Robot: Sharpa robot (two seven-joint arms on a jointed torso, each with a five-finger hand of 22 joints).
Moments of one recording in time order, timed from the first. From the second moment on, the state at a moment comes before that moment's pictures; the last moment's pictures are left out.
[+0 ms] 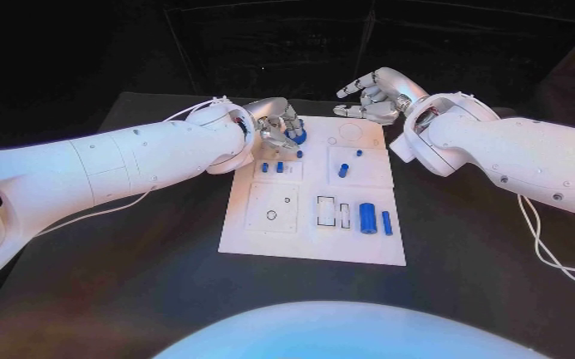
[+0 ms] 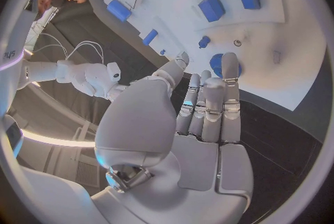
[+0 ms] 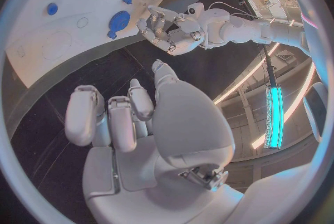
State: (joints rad) left arm 1.27 -0.56 -0.16 1.25 -1.15 -0.24 -0.05; left_hand 1.33 -0.10 0.27 -0.07 0.05 0.87 0.15 0.20 0.34 0.88 0.11 0.39 0.30 1.26 0.03 1.12 0.94 0.17 1.07 0.14 0.67 0.83; right arm 1.25 -0.77 -0.04 1.46 -1.00 -0.42 -0.02; right_hand 1.38 -0.02 -0.04 0.20 0.35 0.84 0.18 0.09 0.07 1.32 0.08 1.25 1.24 1.47 0.01 1.48 1.31 0.07 1.40 0.11 1.39 1.16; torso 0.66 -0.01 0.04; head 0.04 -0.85
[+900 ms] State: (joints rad) left arm 1.26 -0.45 -0.17 1.14 -1.42 -0.14 -0.09; left_hand 1.36 -0.06 0.24 -0.06 0.05 0.98 0.12 0.17 0.24 0.98 0.08 0.33 0.18 1.45 0.00 1.35 1.16 0.14 1.32 0.10 1.00 1.09; right arm 1.25 -0.75 -0.04 1.45 -1.00 -0.42 -0.02; right_hand 1.38 -0.02 -0.04 0.20 0.35 0.84 0.18 0.09 0.07 1.32 0.08 1.25 1.24 1.47 0.01 1.48 1.31 0.07 1.40 0.11 1.39 1.16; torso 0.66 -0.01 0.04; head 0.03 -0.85
